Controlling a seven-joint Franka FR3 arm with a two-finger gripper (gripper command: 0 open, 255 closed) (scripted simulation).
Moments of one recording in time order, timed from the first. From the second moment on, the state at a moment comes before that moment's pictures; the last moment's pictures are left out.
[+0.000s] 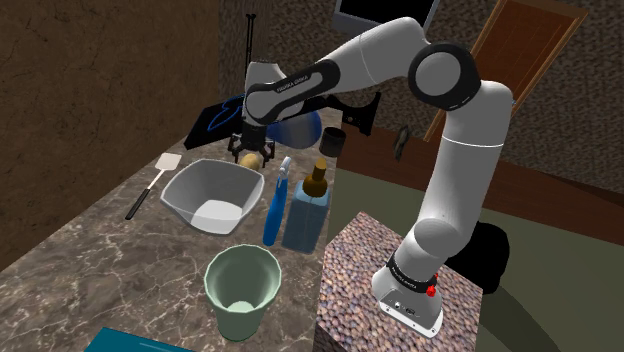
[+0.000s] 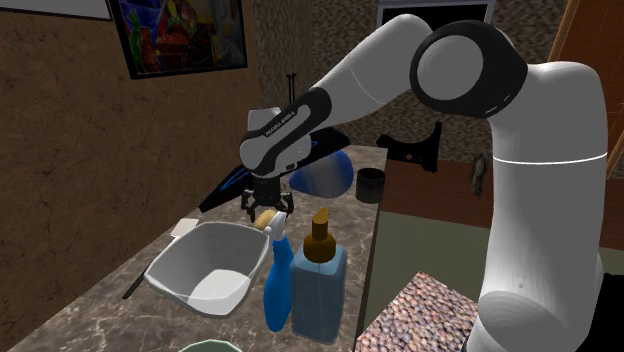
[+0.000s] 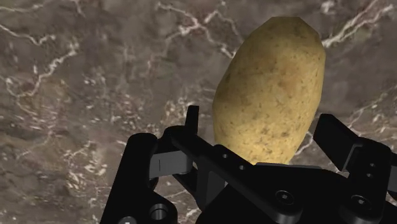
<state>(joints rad) -0.06 0.29 0.19 -1.98 -0.01 2.26 0.98</state>
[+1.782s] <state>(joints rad) -0.07 0.22 0.20 -1.93 0.01 2.15 0.97</state>
